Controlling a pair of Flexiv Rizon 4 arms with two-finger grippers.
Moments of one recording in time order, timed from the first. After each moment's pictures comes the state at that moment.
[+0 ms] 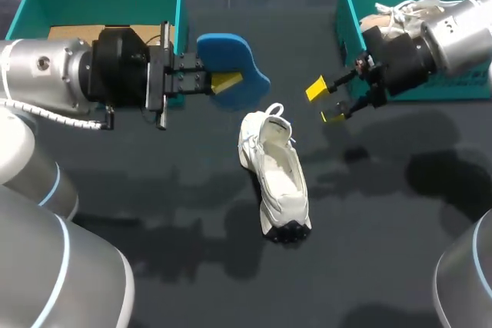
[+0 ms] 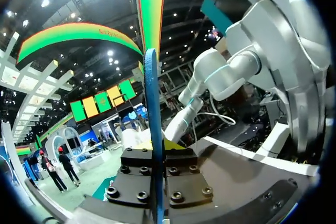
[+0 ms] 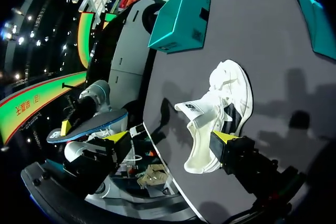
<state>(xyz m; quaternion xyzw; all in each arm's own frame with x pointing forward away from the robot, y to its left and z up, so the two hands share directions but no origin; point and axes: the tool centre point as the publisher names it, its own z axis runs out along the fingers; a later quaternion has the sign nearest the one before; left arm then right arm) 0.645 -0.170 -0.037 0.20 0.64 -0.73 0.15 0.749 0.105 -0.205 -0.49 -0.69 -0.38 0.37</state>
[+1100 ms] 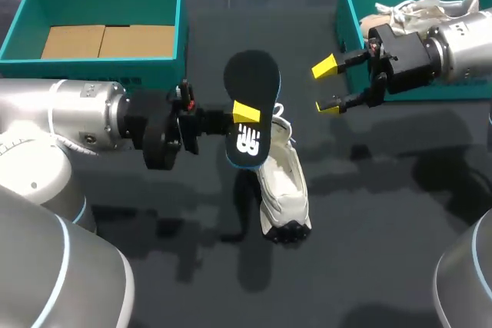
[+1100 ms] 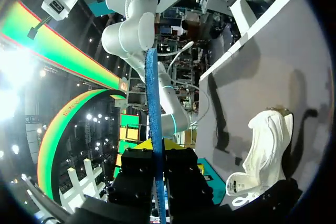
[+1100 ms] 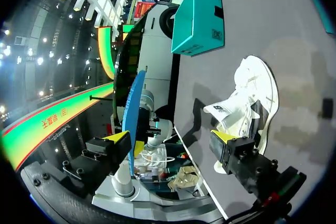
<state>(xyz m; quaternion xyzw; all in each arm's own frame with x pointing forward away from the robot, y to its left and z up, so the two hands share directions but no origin) 0.661 -0.194 -0.124 0.50 0.47 -0.55 0.47 0.751 0.110 -0.174 -0.48 -0.60 -0.43 0.46</state>
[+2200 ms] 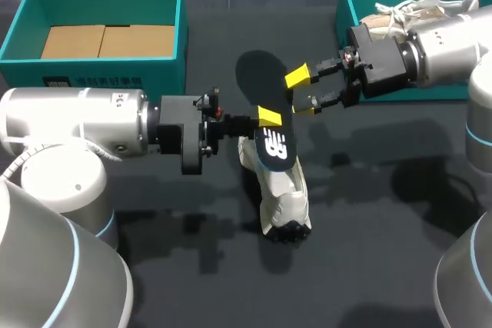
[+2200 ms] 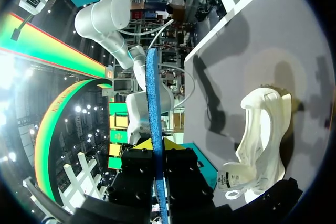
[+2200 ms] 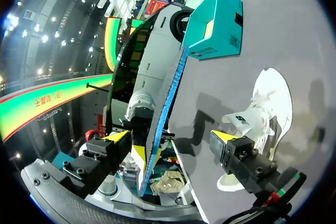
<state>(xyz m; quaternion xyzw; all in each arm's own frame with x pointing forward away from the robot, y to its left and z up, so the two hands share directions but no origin) 0.687 -0.225 -0.161 0.50 0.53 -0.48 0.49 0.736 0.157 -0.169 -0.44 -0.65 -0.47 0.41</state>
